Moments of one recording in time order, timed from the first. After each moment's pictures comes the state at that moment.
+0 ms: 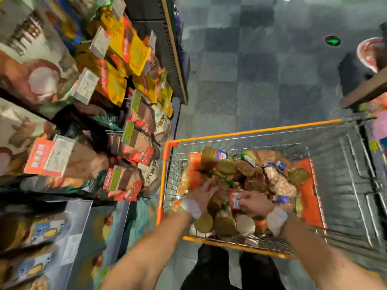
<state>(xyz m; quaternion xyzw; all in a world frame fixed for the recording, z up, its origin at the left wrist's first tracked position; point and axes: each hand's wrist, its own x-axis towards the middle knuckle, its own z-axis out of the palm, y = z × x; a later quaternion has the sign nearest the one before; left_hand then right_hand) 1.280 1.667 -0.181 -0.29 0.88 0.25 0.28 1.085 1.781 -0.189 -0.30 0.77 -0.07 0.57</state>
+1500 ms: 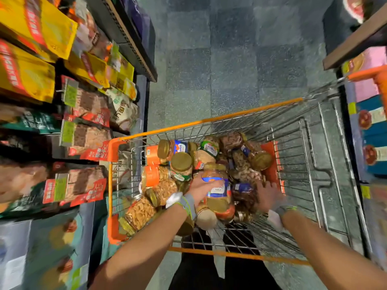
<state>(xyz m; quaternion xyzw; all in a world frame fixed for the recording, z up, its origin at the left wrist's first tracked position) 1.119 1.722 -0.255 -0.58 0.42 0.69 0.08 0.932 1.871 -0.257 -0.35 0.80 0.24 0.42</state>
